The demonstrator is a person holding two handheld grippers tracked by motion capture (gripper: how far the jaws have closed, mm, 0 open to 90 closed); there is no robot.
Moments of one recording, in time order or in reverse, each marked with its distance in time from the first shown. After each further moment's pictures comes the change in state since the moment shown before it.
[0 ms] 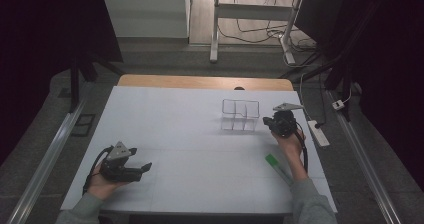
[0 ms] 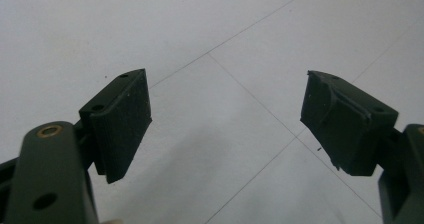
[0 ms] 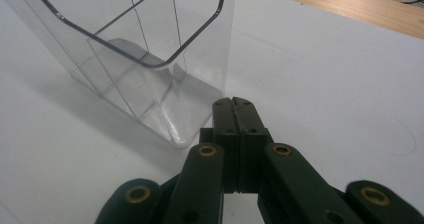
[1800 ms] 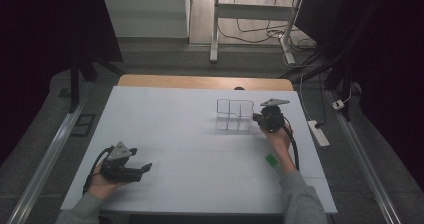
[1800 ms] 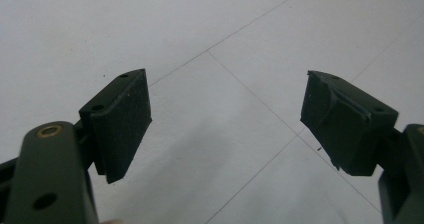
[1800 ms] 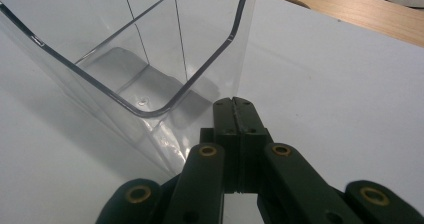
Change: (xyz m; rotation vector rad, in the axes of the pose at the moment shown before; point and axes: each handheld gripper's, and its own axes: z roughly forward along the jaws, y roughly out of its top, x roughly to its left) left arm 0.000 0.000 0.002 0.008 -0.002 0.006; right arm 0.017 0.018 0.032 0.014 0.028 -0.026
